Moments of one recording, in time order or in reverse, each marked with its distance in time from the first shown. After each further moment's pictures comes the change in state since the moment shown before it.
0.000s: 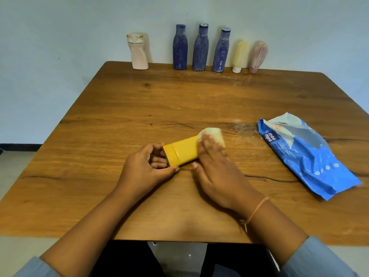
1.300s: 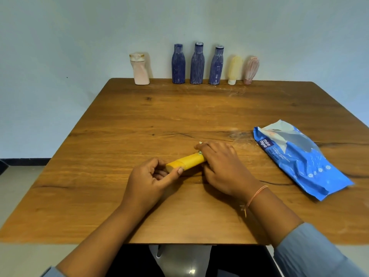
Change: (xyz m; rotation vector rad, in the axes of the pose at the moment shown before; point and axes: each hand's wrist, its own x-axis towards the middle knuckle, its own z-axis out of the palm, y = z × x) left_hand -0.014 -0.002 0.000 0.173 0.072 0.229; right_hand 0.012 0.011 -0.021 -0.071 0.178 -0.091
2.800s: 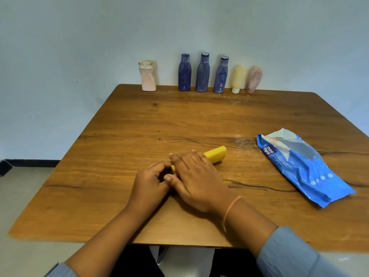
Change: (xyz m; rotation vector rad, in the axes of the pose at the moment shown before) left_hand 0.000 -0.010 -0.006 0.077 0.058 0.169; right_hand 0.008 -0.061 0.019 -0.060 0.037 -0.142
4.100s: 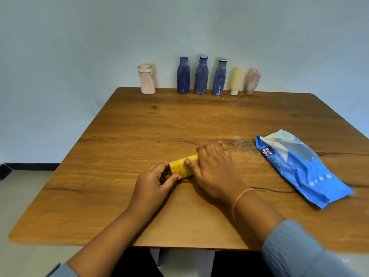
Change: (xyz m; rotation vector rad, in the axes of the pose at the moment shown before) left_hand 0.002 0.000 0.003 0.050 -0.046 -0.060; right_hand 0.002 0.040 -0.001 -0.151 0.041 0.236
